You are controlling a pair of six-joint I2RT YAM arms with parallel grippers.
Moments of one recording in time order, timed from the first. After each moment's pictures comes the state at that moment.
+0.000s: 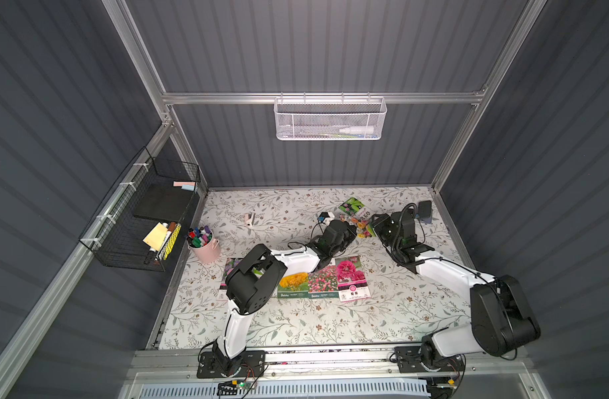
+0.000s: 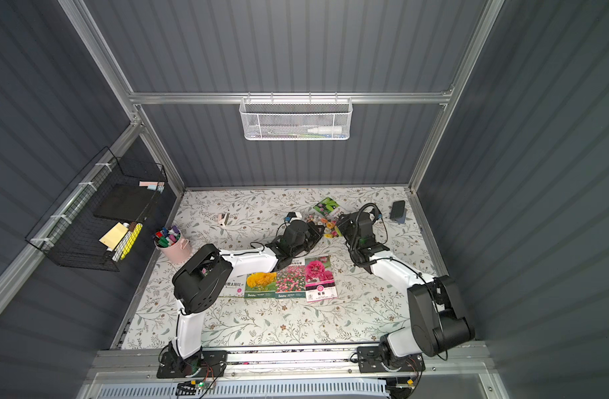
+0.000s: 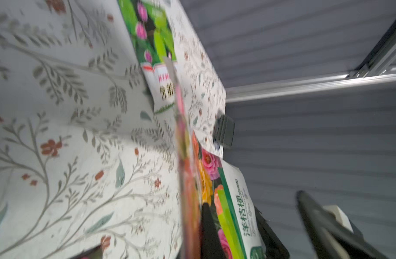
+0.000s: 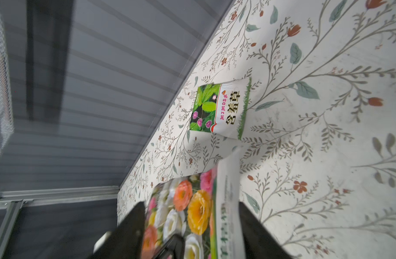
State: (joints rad) left arm -0.74 2.04 1.32 0.35 0.17 -1.33; right arm 0.29 1.38 0.78 0.14 0.01 1.07
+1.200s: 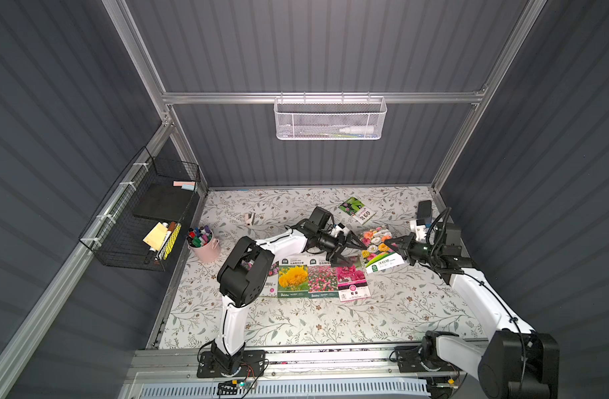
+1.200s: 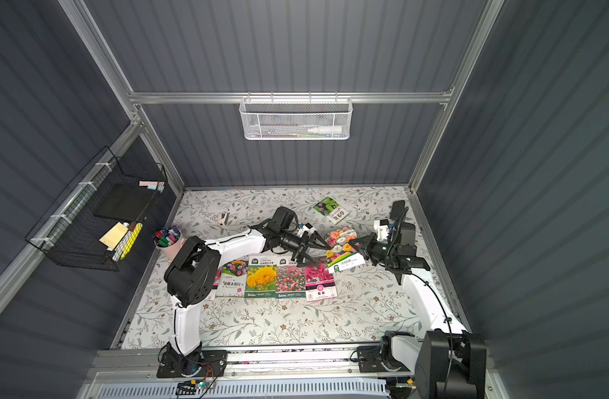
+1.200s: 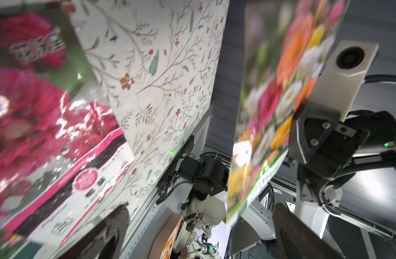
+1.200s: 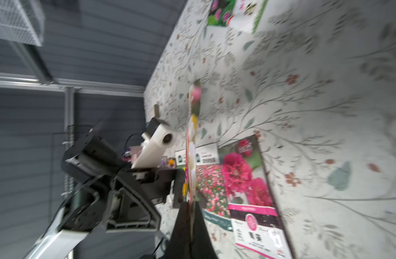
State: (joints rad) left arm -0.63 2.00 1.41 -0.31 1.12 -0.94; right arm -0.03 1.13 0.73 -0.34 -0.69 0.74
